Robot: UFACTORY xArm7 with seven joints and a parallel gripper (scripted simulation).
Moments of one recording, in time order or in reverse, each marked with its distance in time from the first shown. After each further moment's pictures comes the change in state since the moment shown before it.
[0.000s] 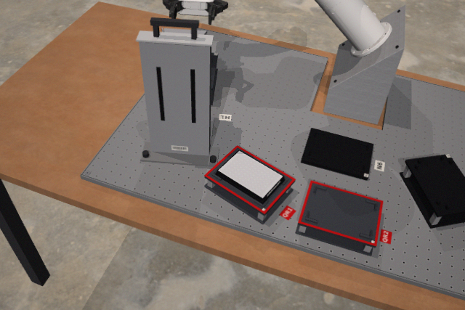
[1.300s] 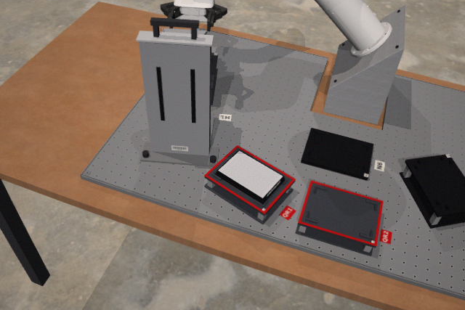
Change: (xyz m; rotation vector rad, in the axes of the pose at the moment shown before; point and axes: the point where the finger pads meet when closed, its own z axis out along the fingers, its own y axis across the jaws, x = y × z) arm 0.001 0.000 0.032 0.000 0.000 0.000
